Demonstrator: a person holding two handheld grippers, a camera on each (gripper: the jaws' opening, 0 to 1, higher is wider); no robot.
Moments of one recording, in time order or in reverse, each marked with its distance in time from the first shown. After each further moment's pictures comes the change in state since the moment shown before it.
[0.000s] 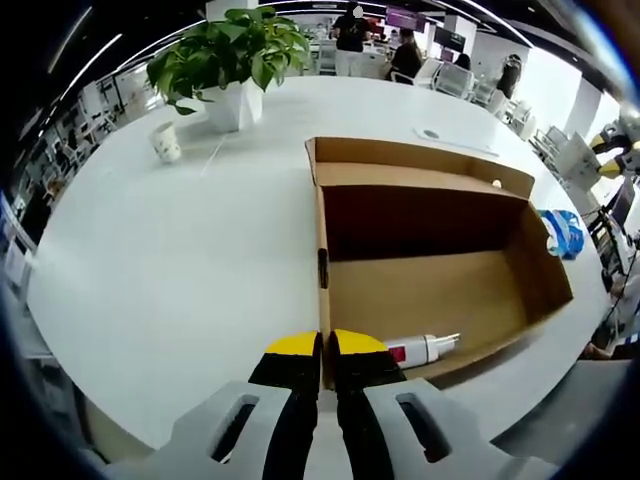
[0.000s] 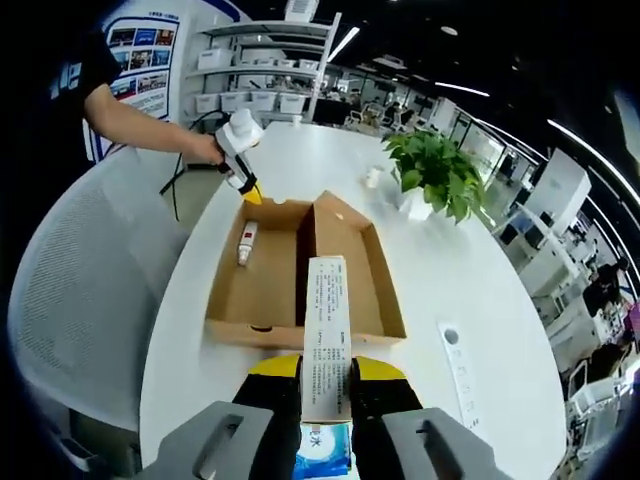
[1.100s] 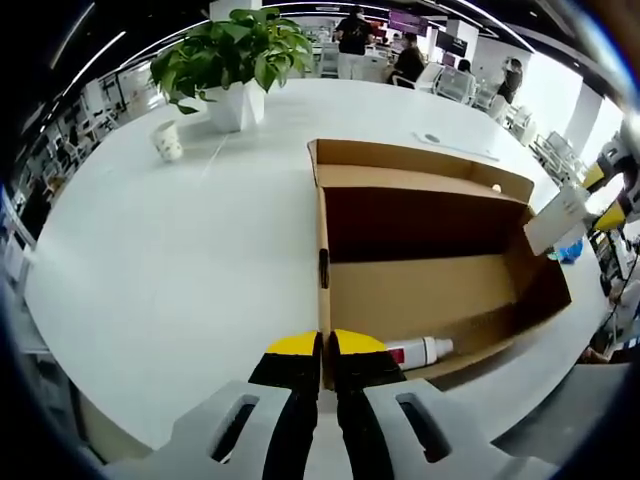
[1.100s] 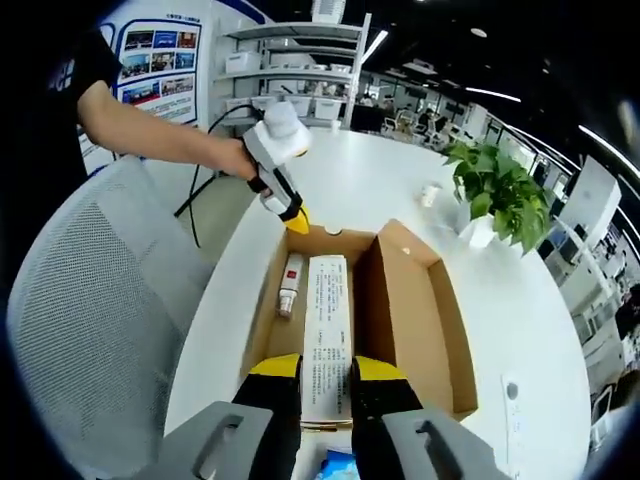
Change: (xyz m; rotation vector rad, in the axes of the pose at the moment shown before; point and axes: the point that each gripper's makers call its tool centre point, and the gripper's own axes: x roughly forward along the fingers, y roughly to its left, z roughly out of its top) left arm 0.000 0.000 0.000 -0.018 -0.014 -0.005; right arm 0.094 0.070 0.078 -0.037 -0.047 0.154
